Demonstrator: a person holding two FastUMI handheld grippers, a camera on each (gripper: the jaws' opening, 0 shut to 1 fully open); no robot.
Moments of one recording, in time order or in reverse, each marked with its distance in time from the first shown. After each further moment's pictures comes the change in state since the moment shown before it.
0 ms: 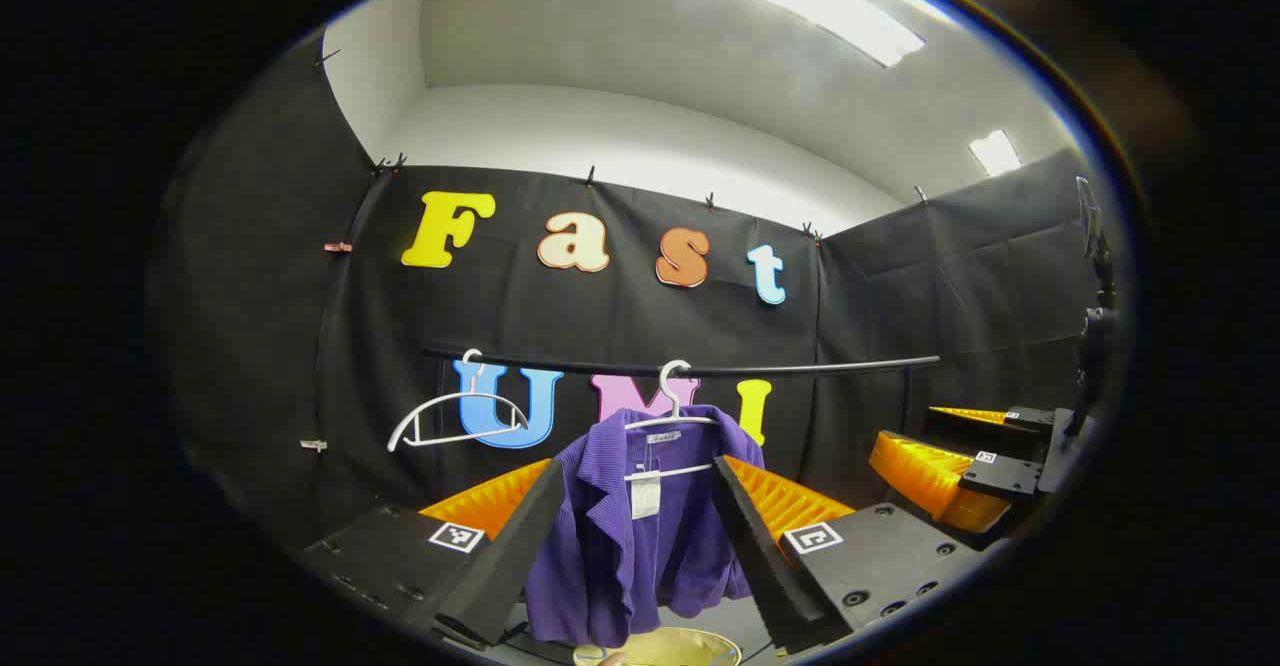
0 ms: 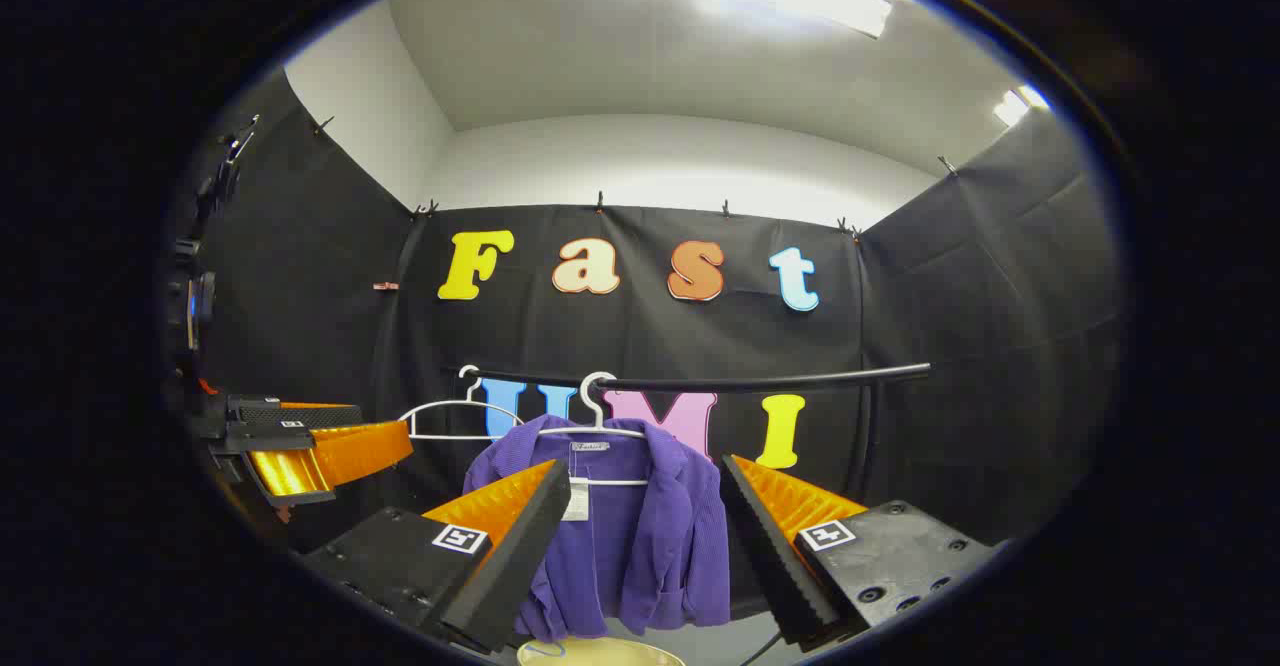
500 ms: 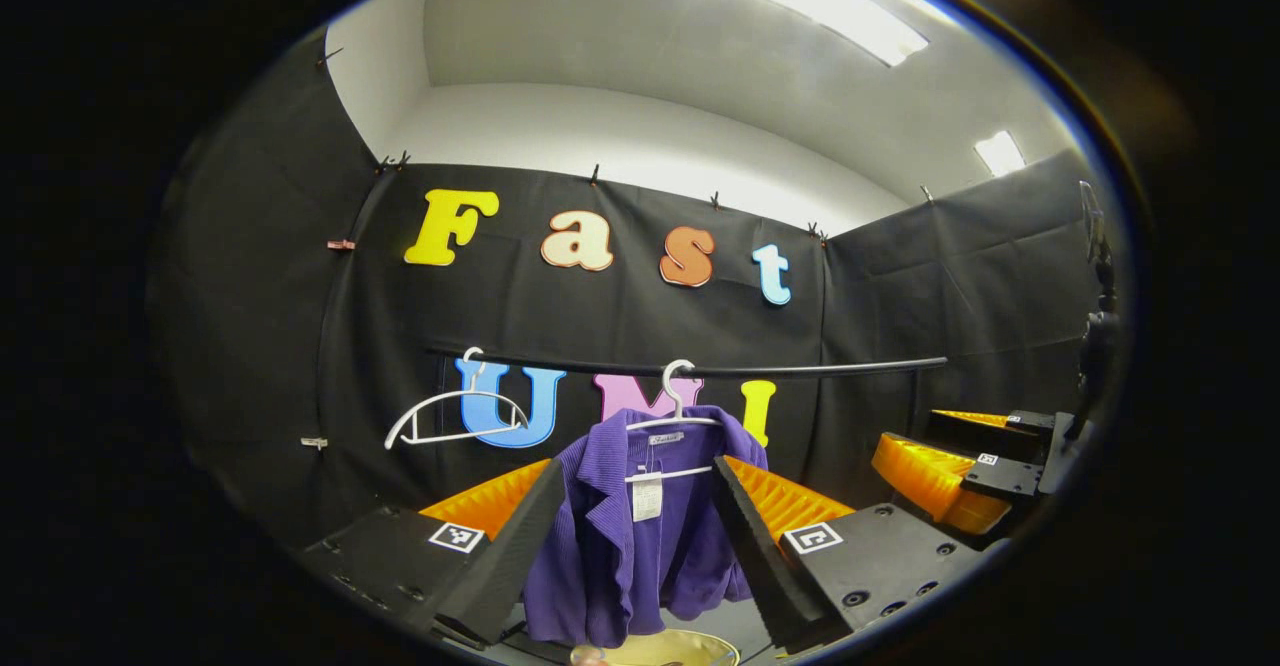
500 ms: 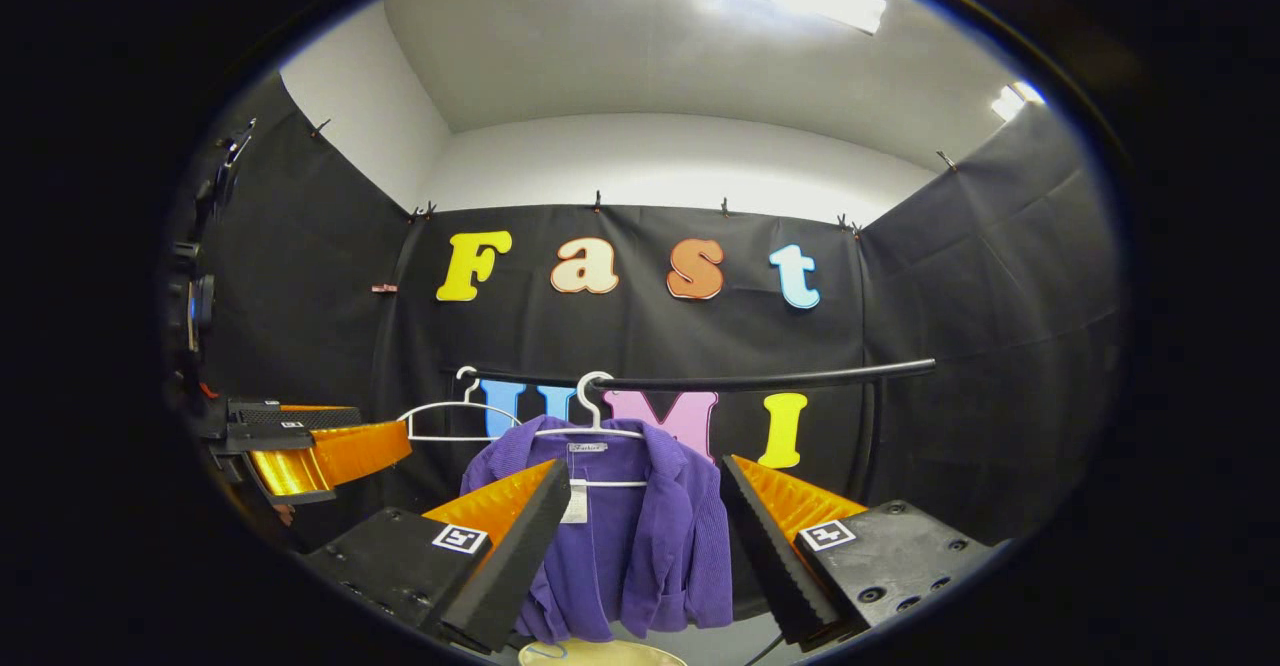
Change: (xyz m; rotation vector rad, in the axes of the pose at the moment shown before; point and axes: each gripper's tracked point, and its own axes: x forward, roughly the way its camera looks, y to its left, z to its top) left arm 0.006 0.001 -0.005 -0.008 0.003 0.022; right arm 0.007 -0.006 -0.006 -0.001 0.000 -0.004
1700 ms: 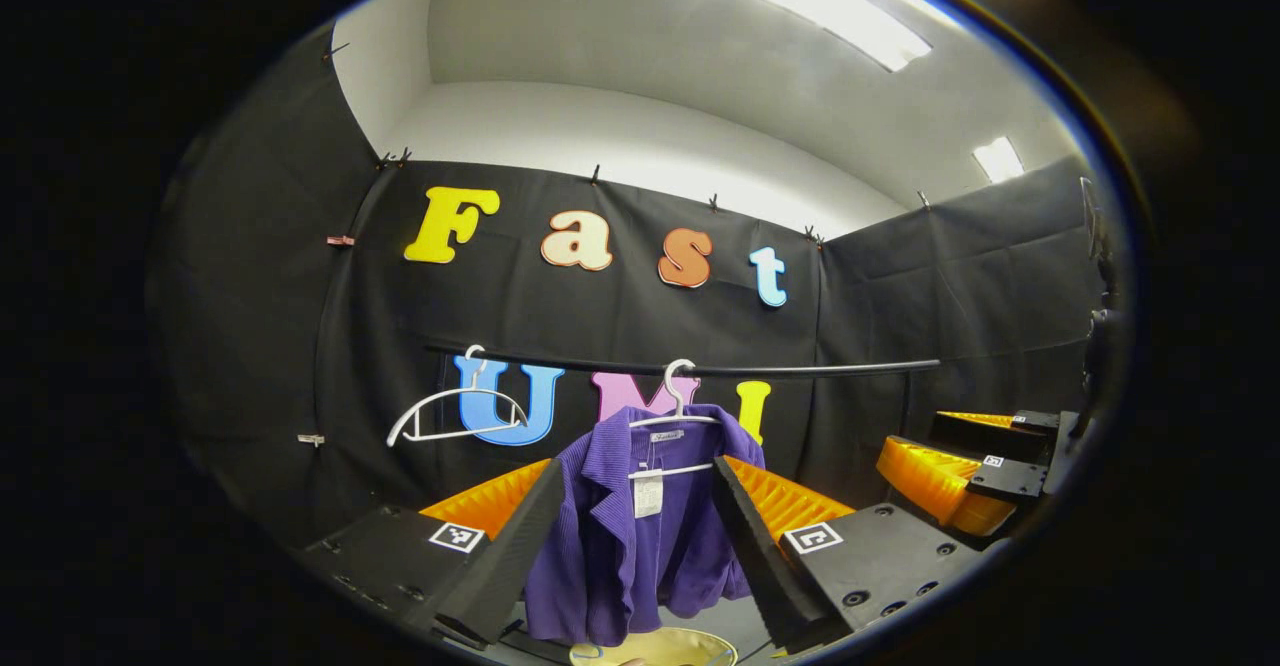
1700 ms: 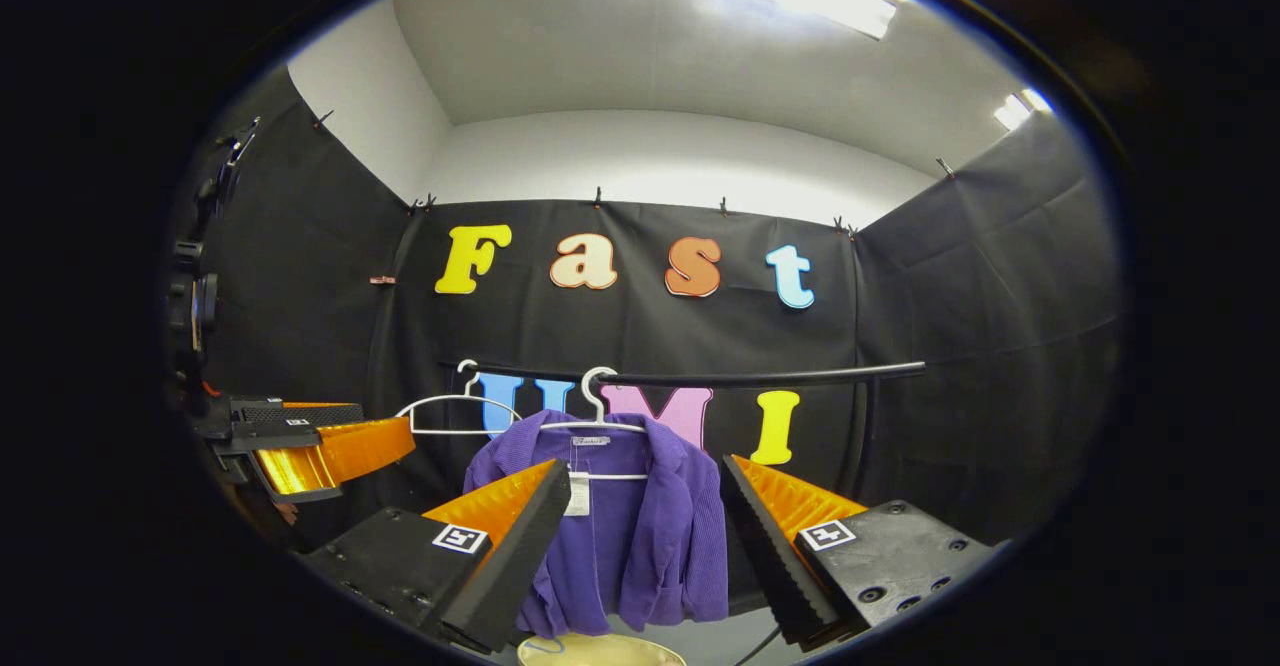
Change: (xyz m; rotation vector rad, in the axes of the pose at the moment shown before) left arm -0.011 0.008 0.000 -0.013 -0.003 -0.038; right arm -0.018 0.016 0.004 -0.030 0.012 -0.031
